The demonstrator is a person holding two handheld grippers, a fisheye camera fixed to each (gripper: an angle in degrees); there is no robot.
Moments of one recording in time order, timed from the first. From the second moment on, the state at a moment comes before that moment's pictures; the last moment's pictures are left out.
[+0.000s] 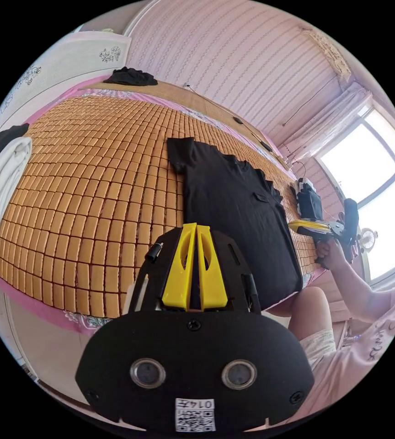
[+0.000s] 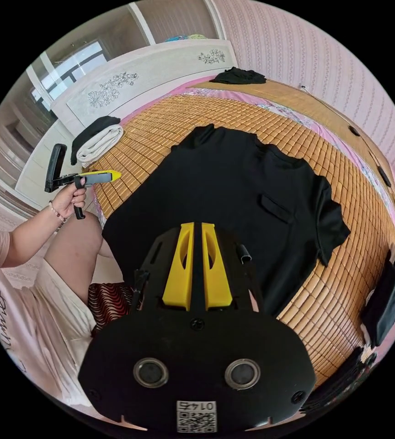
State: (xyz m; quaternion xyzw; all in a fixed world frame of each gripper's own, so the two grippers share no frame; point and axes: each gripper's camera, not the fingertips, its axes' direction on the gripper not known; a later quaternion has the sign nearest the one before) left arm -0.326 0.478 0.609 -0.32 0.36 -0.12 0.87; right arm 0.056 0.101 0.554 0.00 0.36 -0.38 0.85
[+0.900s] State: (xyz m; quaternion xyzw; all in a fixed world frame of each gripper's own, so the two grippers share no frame) left arm -0.378 0.460 0.759 -0.32 0.37 -0.22 0.84; right arm -0.080 -0.154 0.832 -0.05 0.48 -0.35 0.80
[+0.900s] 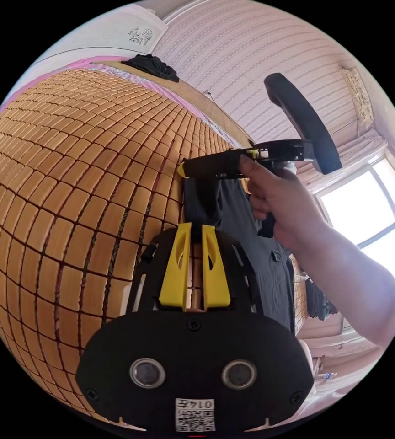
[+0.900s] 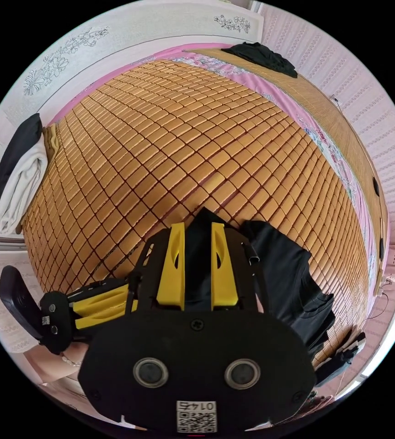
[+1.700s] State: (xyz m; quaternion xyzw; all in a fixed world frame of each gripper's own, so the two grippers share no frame) left arm -0.323 0.419 0.700 -0.26 0.49 0.01 0.83; right arm -0.003 -0.110 0.632 0.04 0.40 -0.28 0.87
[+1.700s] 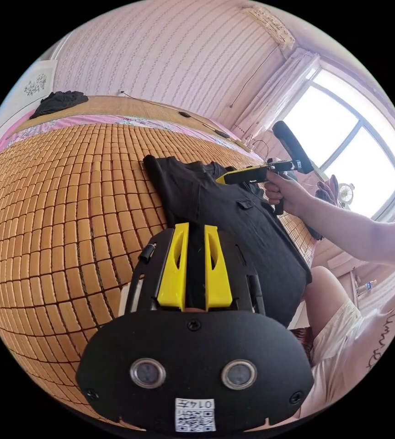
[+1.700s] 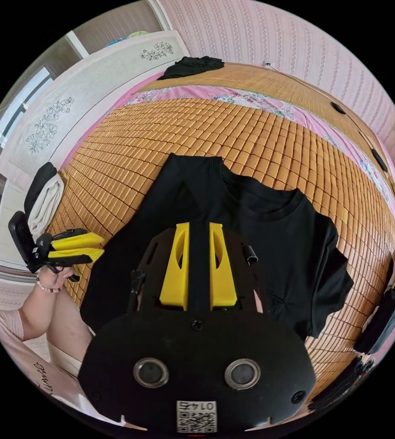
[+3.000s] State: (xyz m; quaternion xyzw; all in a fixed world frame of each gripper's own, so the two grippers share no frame) left arm -0.048 0.284 0.705 -0.31 0.53 0.20 0.76; right arm 0.197 0.056 0.322 0.24 0.38 -0.08 0.89
